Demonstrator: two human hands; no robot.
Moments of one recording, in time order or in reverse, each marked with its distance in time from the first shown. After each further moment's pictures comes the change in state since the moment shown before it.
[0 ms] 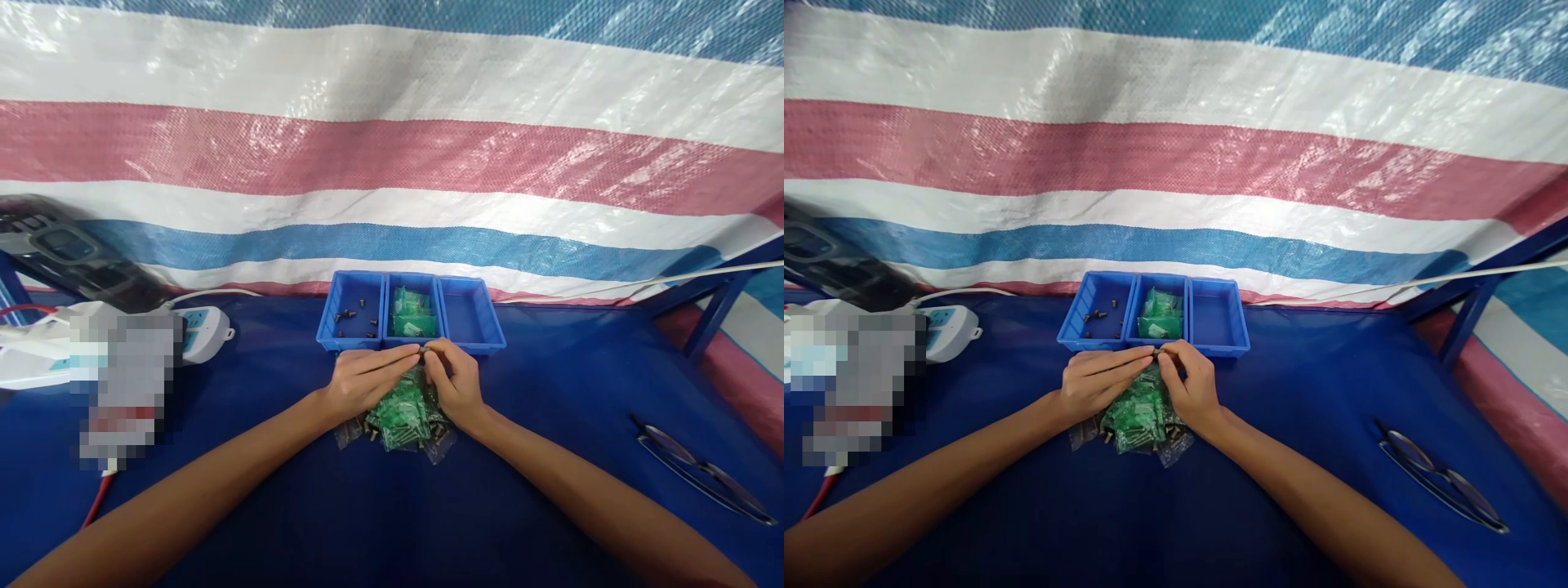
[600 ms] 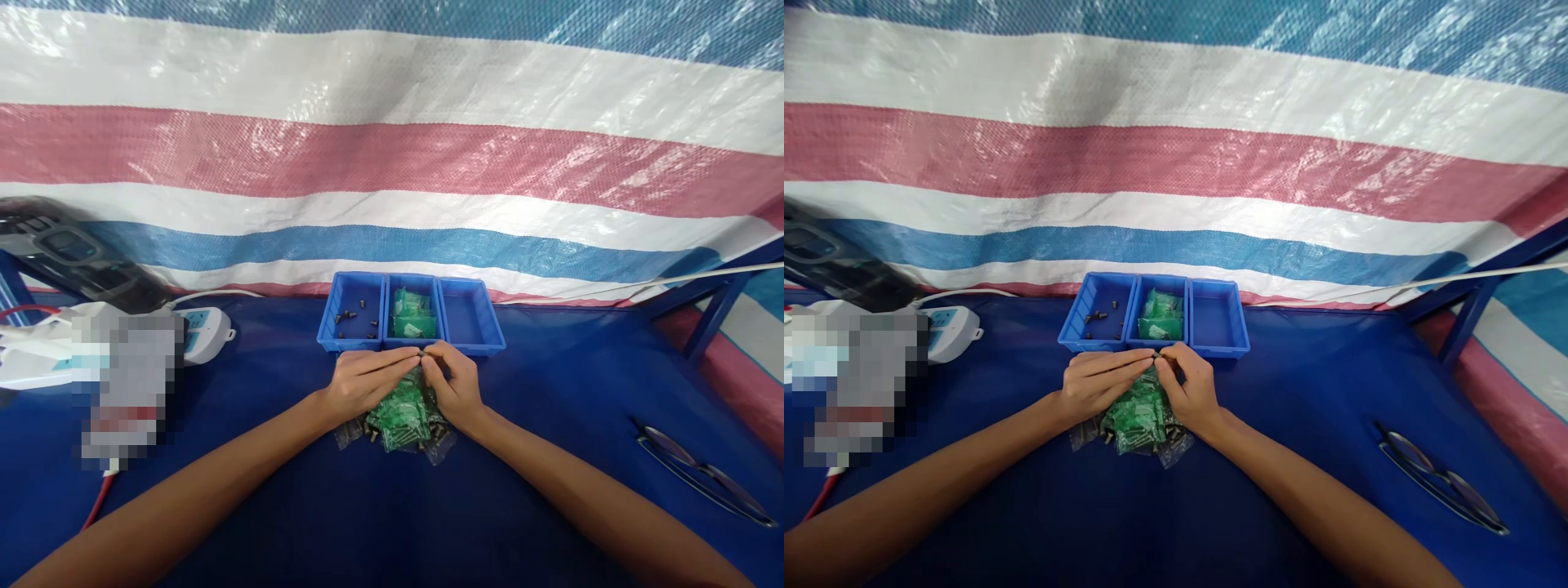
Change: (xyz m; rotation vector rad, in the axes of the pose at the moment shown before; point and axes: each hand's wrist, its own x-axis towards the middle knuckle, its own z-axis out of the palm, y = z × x) left_hand -0.001 0.000 0.000 -0.001 0.011 -0.008; right_hand -0.001 -0.002 -0.001 -0.001 -0.028 -0.024
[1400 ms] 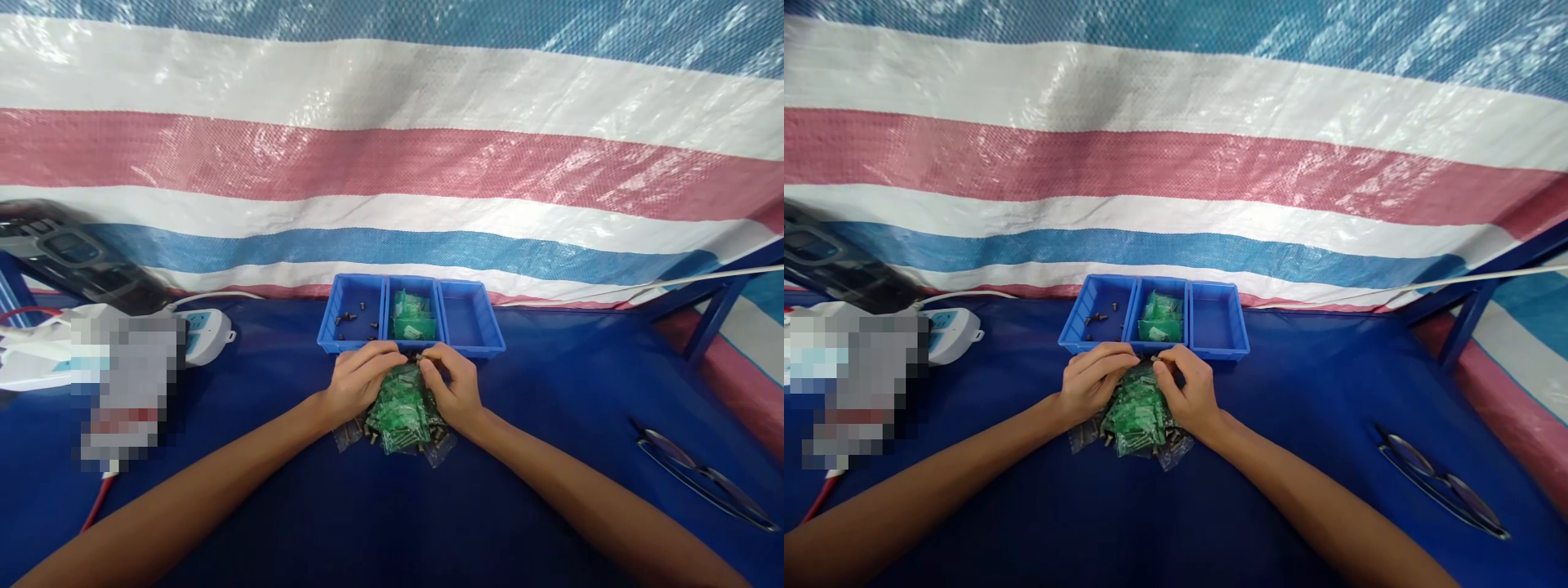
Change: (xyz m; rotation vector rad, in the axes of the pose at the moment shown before) left_hand -0.010 -0.007 0.005 -0.009 0.079 -0.131; right_hand 0.002 -0.003 0.000 -0.029 0.002 -0.036
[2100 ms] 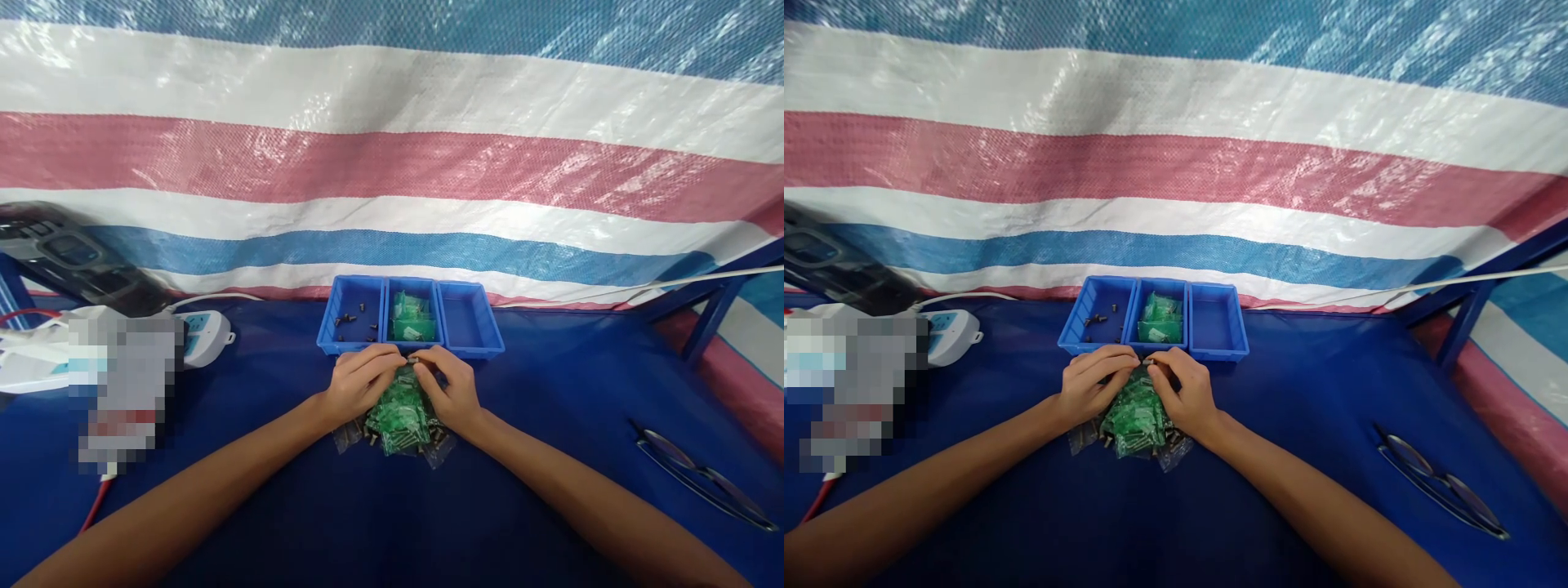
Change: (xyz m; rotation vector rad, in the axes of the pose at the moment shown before) left_hand 0.004 0.004 0.000 -0.004 -0.004 -0.004; right_hand 0.001 -0.002 0.000 -0.075 -0.048 -0.063
